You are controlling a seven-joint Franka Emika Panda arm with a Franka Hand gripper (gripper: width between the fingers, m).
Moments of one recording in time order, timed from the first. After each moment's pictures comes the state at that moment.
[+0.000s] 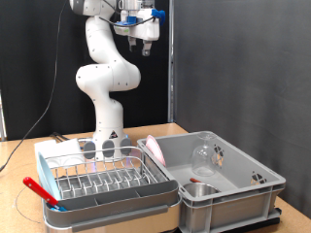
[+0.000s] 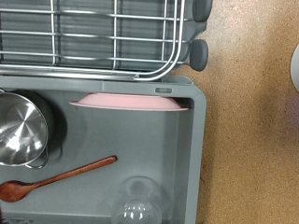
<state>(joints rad) 0.01 -0.78 -0.01 -2.37 0.02 1.59 2.34</state>
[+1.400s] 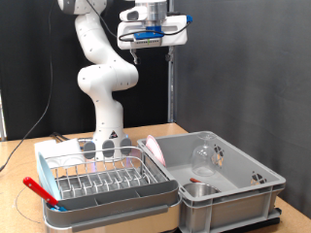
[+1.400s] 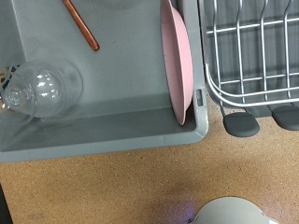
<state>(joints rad) 0.28 -0.73 -0.16 -2.40 -0.02 1.69 1.13</state>
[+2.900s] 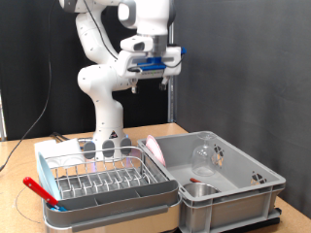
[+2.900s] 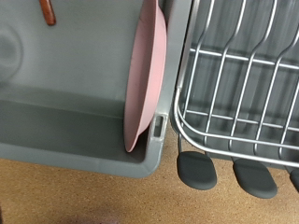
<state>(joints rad) 0.29 -0.68 -0.17 -2.57 -0.12 1.87 0.84</state>
